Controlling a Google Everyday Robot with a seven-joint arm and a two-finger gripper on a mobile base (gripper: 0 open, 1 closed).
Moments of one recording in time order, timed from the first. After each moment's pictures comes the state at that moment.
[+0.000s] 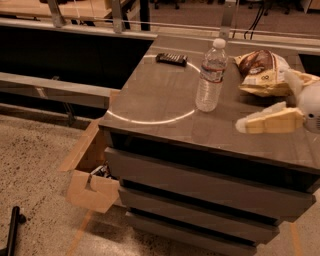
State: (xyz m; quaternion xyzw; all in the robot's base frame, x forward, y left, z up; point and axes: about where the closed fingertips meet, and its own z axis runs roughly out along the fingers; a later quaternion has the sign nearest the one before) arm 0.495 -0.217 0.950 -0.35 0.75 0.15 0.55
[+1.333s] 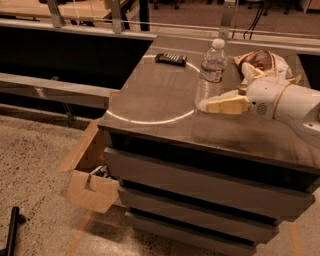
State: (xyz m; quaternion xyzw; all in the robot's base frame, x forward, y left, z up) arm 0.597 -0.163 0.921 -0.33 0.68 0.21 0.62
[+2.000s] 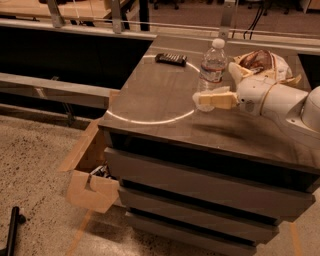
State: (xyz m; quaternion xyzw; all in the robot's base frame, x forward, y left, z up) arm 0.630 -0.152 0.909 -0.32 0.67 0.22 0.64
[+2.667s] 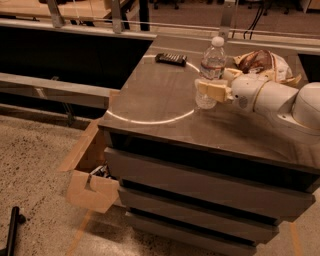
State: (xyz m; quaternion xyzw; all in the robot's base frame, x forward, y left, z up) arm 0.650 -0.145 0.903 -0.31 0.67 0.23 0.64
